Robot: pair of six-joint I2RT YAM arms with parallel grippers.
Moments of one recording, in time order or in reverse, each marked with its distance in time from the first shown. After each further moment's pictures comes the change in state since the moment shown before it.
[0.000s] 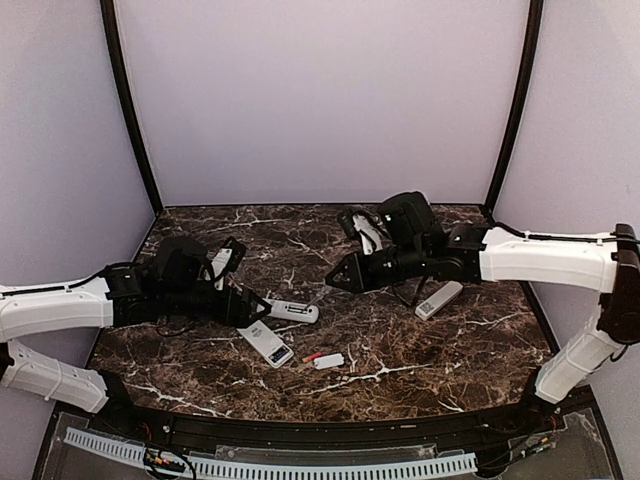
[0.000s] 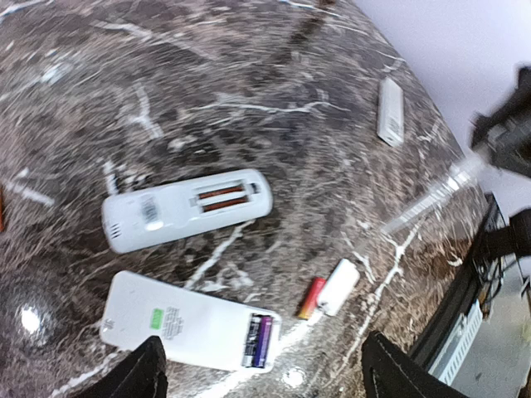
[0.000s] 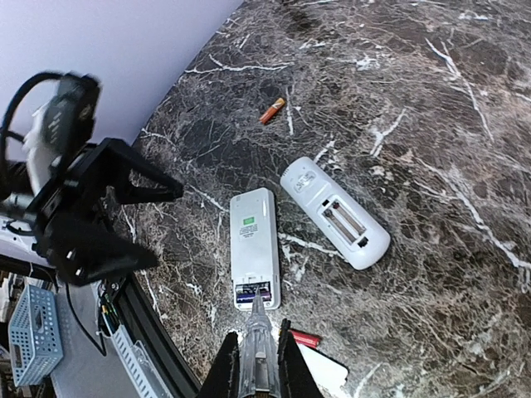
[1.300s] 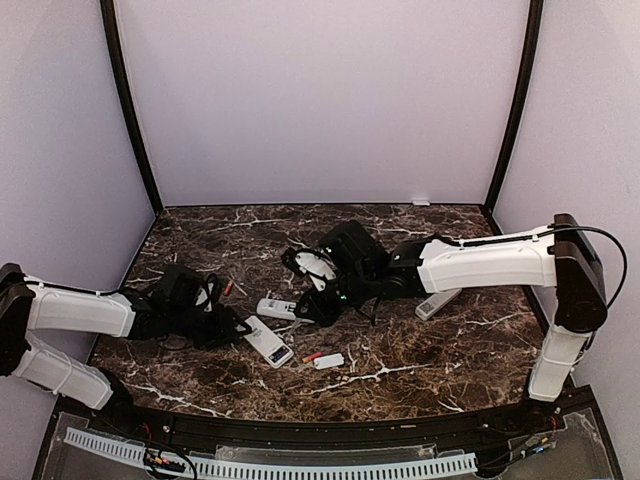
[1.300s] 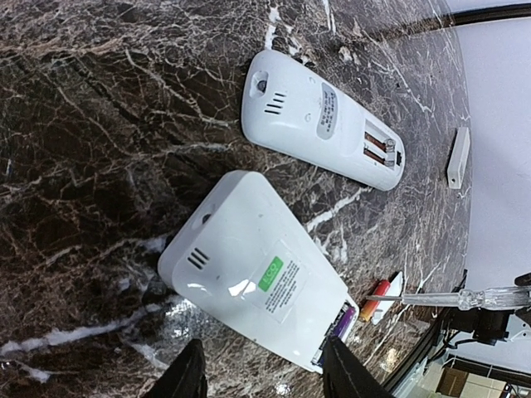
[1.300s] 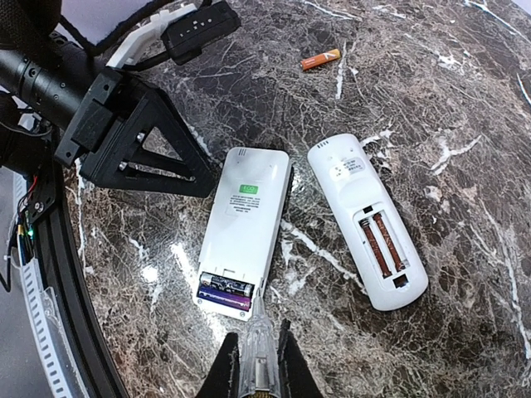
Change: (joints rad) left arm 0.232 0.146 -0.257 0.225 0.203 -0.444; right arm 0.139 0.291 0.162 -0.012 0.068 -0.362
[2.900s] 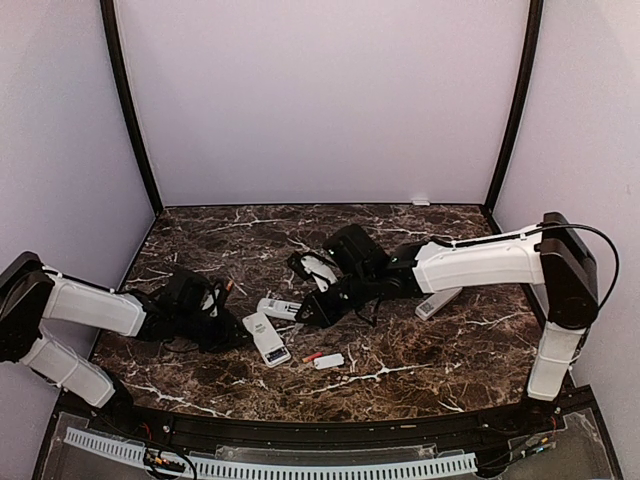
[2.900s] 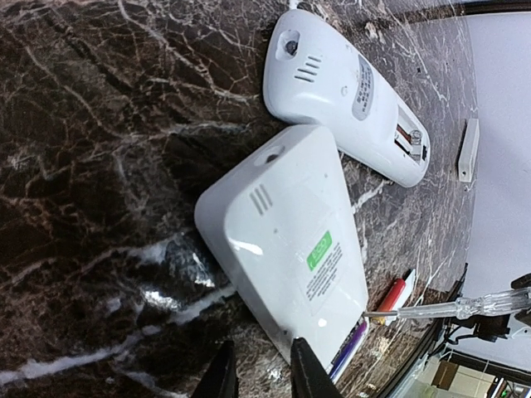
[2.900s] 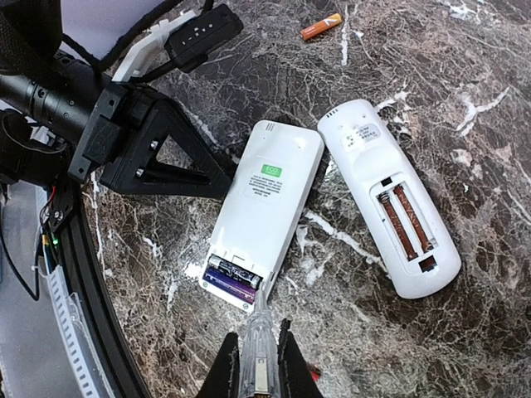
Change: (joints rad) left arm 0.000 0.109 -0.007 0.084 0.044 -0.019; right arm -0.035 0.040 -0.021 0.029 -0.108 0.096
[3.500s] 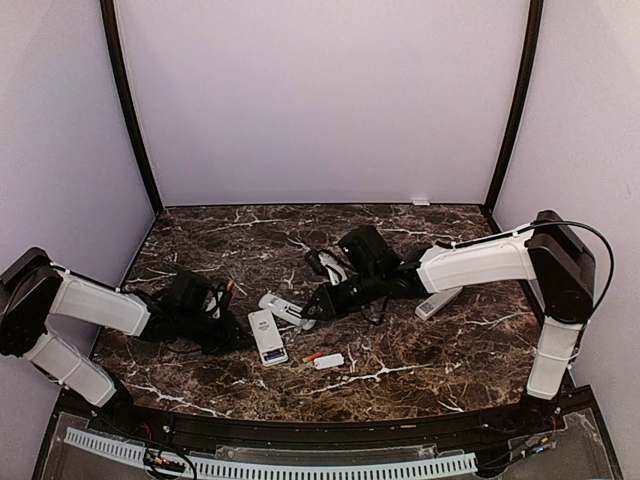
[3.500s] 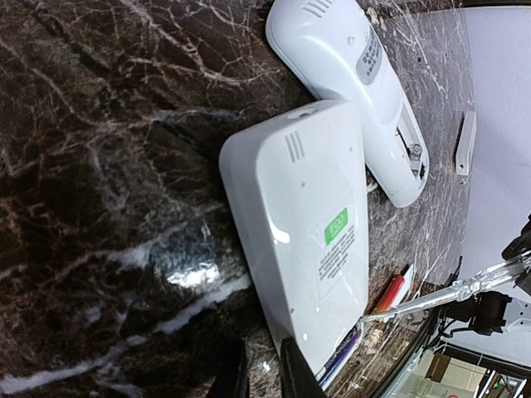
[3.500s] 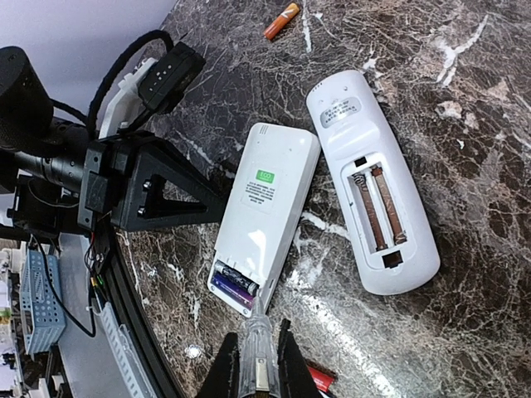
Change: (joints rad) left arm 0.000 0.050 0.000 0.043 0.040 -0.003; right arm -0.089 0.017 -0.094 0.161 -0.152 0.251
